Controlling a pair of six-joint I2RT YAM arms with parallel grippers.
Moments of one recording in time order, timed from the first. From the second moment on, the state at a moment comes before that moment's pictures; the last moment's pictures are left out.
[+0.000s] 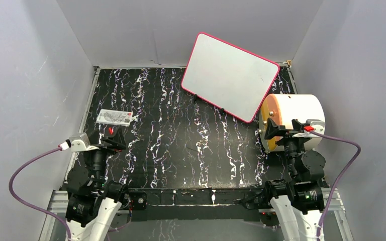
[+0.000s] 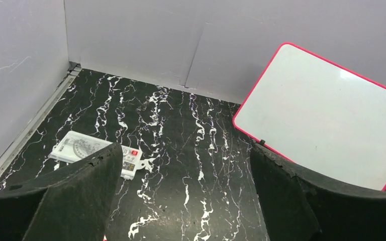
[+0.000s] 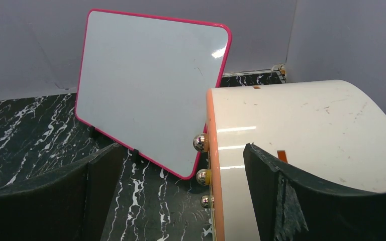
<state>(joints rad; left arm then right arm) -0.29 0.02 0.58 -0.38 -0.32 -0.22 0.14 0.16 0.59 -0.32 0.11 0.13</state>
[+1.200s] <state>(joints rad) -0.29 0.30 0.58 -0.41 -0.16 -0.28 0.19 1.02 1.05 -0.44 -0.01 0.16</state>
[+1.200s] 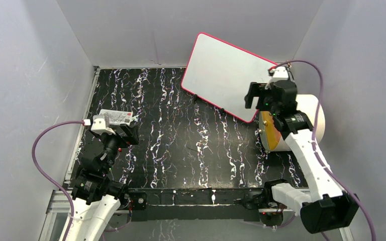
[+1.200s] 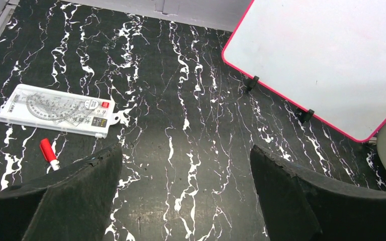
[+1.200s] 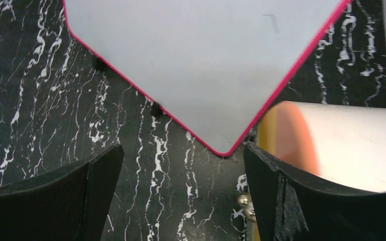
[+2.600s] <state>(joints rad) -0.33 0.28 0.57 -0.41 -0.23 -0.22 0.71 1.92 1.21 -0.26 0.83 0.76</state>
